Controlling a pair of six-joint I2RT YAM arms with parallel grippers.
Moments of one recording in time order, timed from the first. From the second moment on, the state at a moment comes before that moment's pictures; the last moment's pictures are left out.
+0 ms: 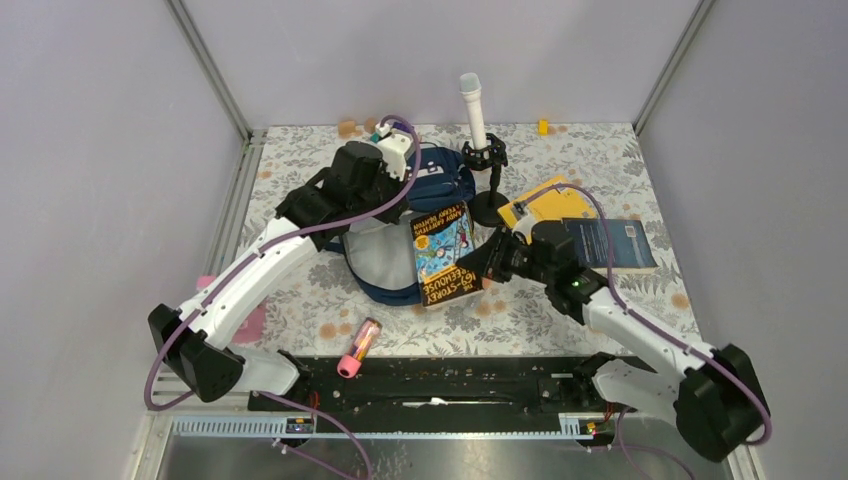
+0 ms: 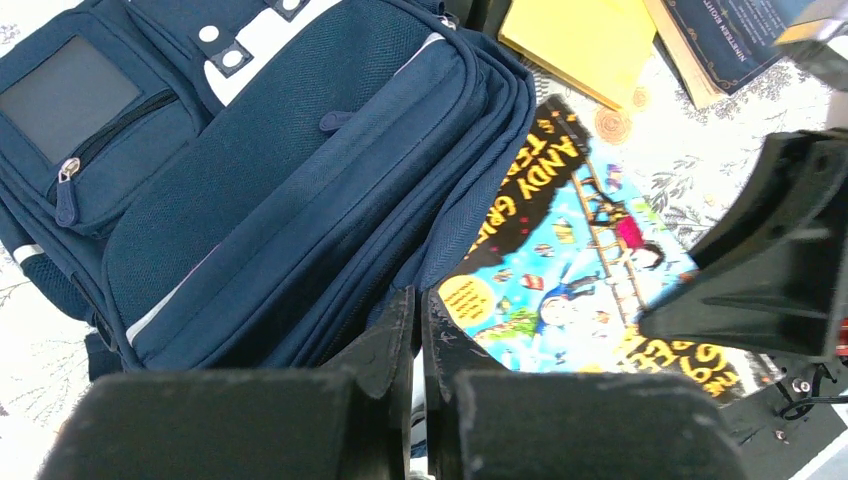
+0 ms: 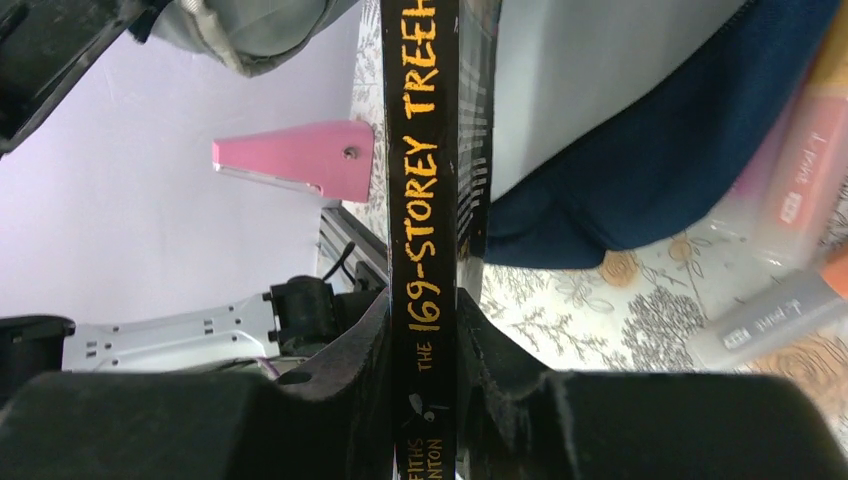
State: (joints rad) left arm -0.65 1.35 1.41 -0.65 0.03 -0.14; right arm 0.55 1.02 0.57 0.06 -0.43 0.98
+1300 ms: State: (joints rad) left arm -0.65 1.34 1.40 -0.63 0.08 -0.16; right arm 0.70 1.83 0.85 0.71 -0.07 1.08
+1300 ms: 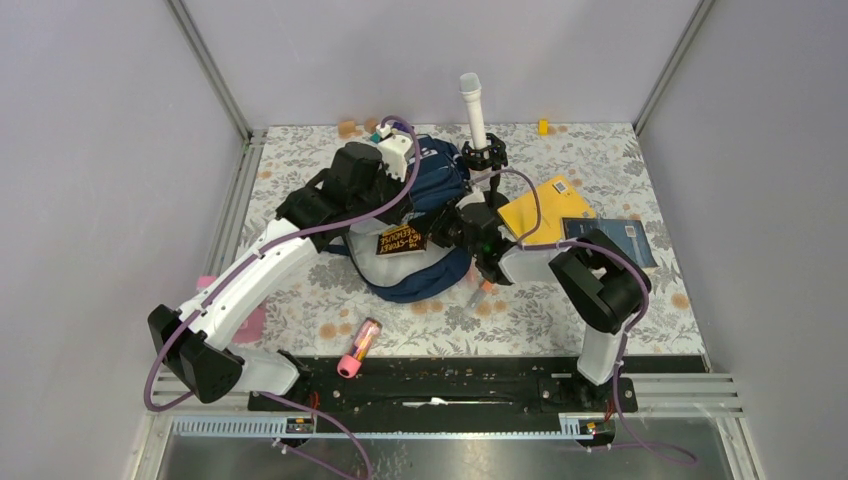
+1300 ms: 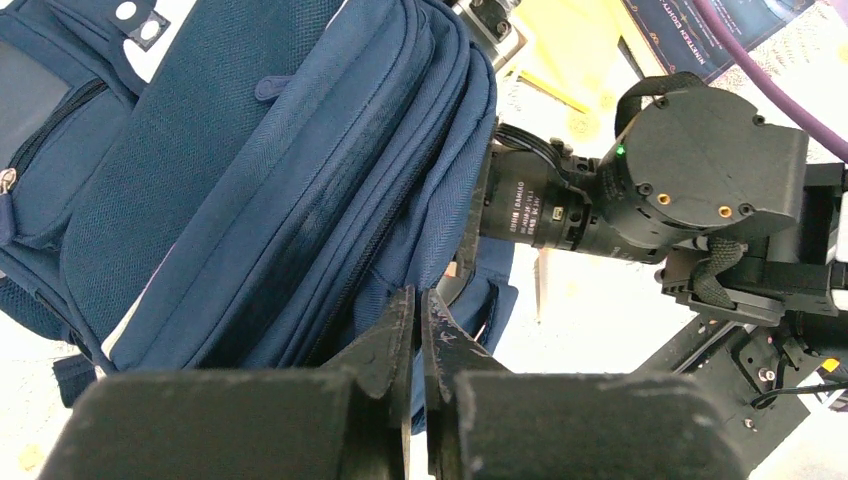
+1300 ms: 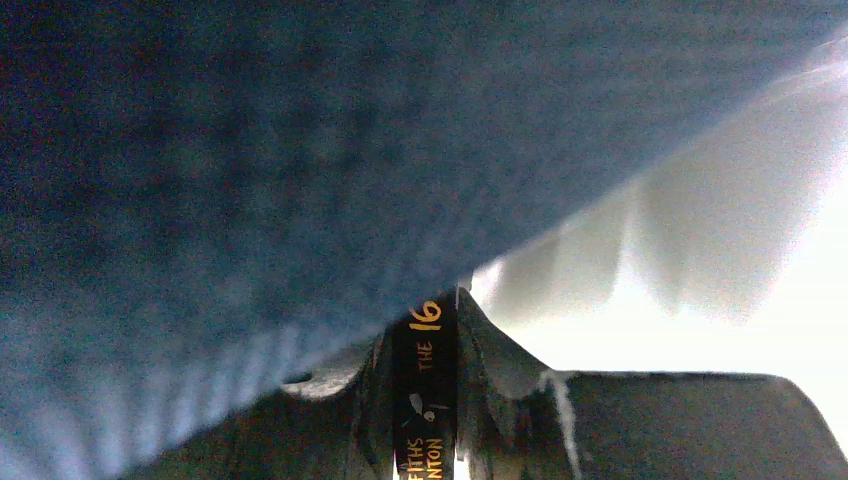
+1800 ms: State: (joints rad) left arm -0.65 1.34 1.40 -0.63 0.08 -0.16; right arm 0.69 1.94 1.02 0.58 0.04 0.82
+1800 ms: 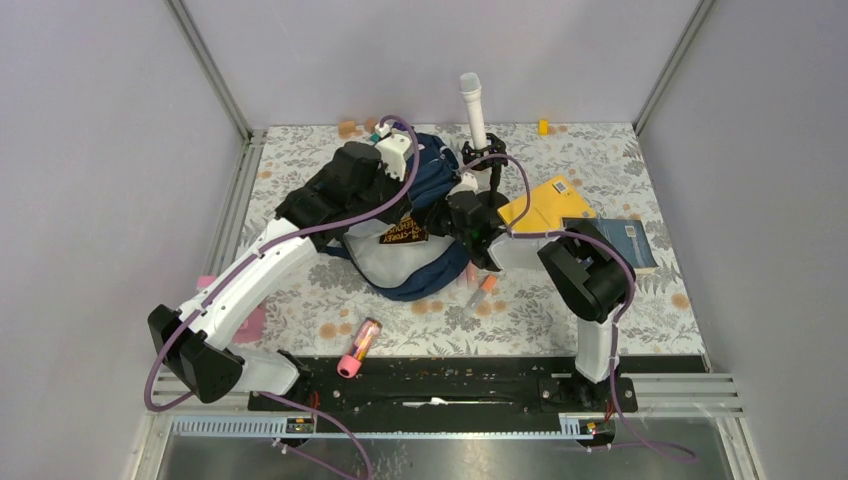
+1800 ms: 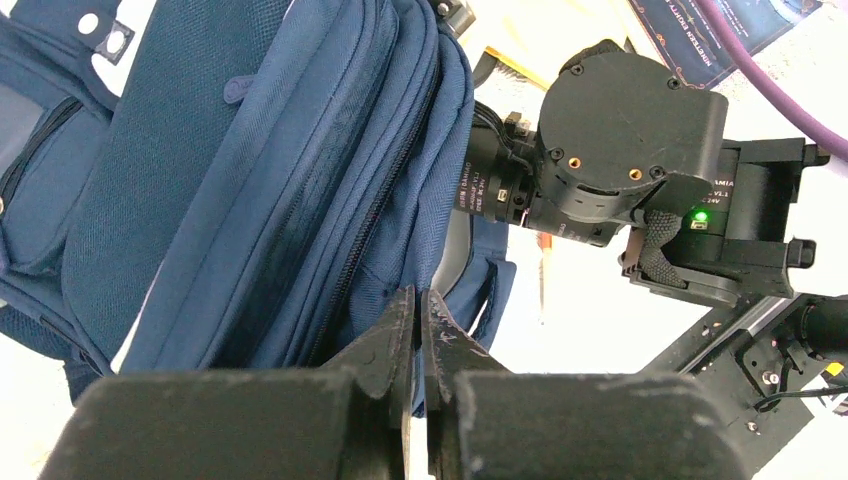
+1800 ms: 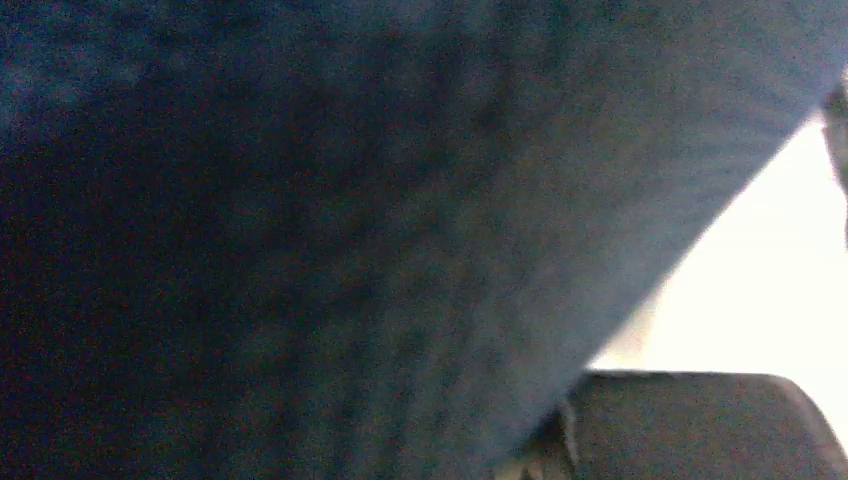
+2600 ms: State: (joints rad) left arm -0.66 1.34 1.40 -0.63 0.08 -0.16; right arm 0.69 1.66 0.68 0.62 -0.02 0.45
